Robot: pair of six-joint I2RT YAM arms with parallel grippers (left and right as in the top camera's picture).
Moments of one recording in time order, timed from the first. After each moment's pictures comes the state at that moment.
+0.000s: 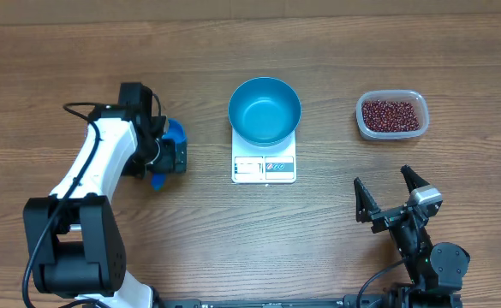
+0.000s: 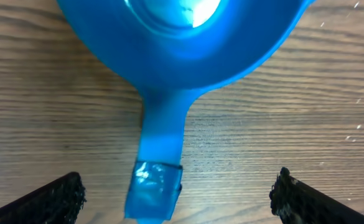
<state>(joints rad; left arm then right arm) -0.01 1.76 1.20 -0.98 0.06 -0.04 -0.10 0.01 0.02 -0.01 -0.38 0.08</state>
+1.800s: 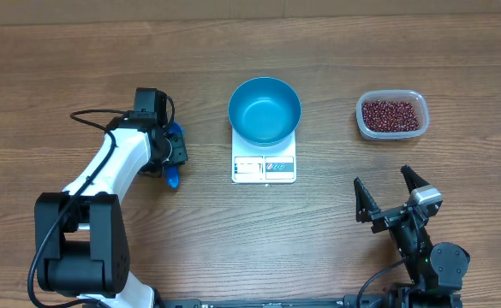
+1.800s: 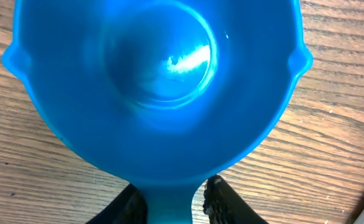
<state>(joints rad) -0.06 1.76 1.10 -0.70 0.03 -0.33 -0.10 0.01 0.02 -0.01 -0.38 0.08</state>
